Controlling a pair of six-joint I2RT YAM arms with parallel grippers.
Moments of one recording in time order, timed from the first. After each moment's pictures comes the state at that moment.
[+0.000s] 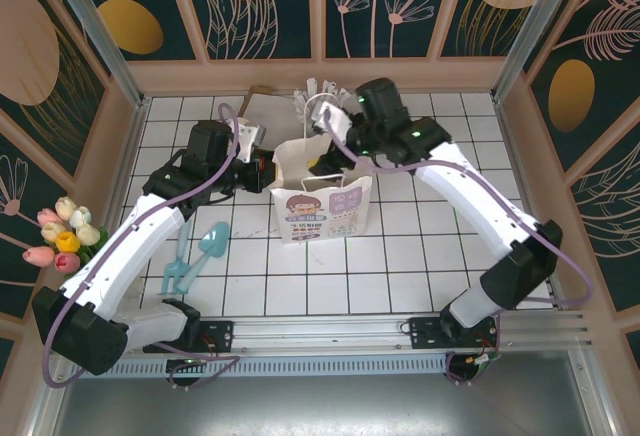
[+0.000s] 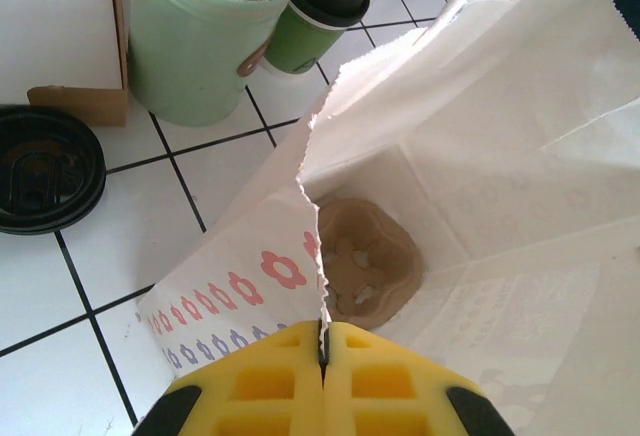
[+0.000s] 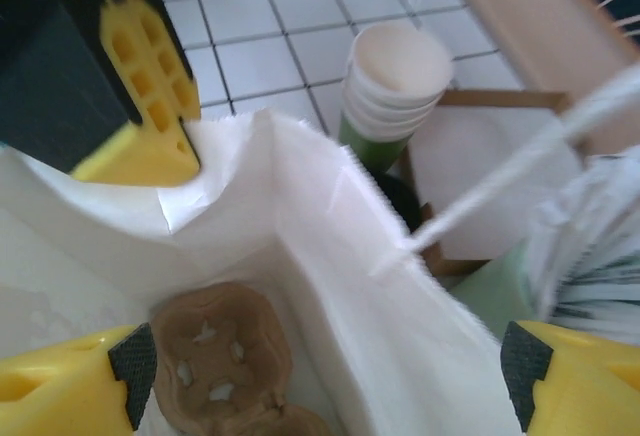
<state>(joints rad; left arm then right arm) -0.46 1.21 1.15 -0.61 0.37 -0.34 0.63 1.52 1.60 -0.72 -0.45 -0.50</state>
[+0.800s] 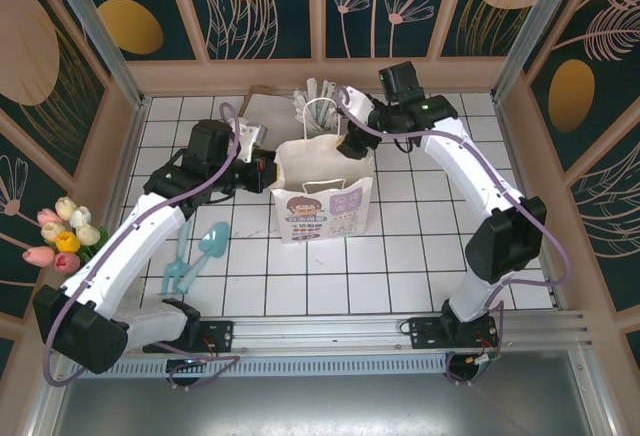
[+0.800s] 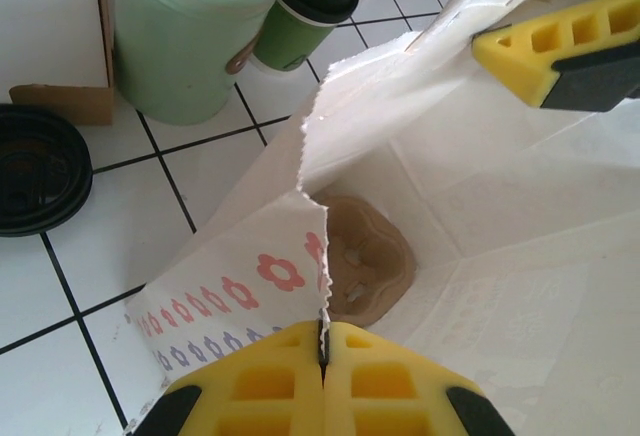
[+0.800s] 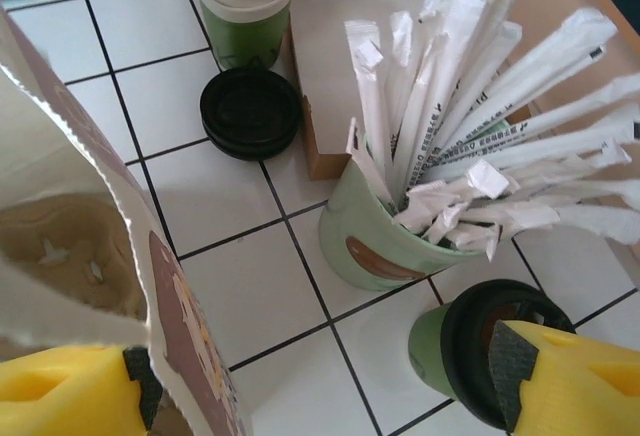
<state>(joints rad) -0.46 1.22 1.15 -0.61 0.39 -0.34 0.45 1.70 1.70 -0.80 -0.41 -0.69</state>
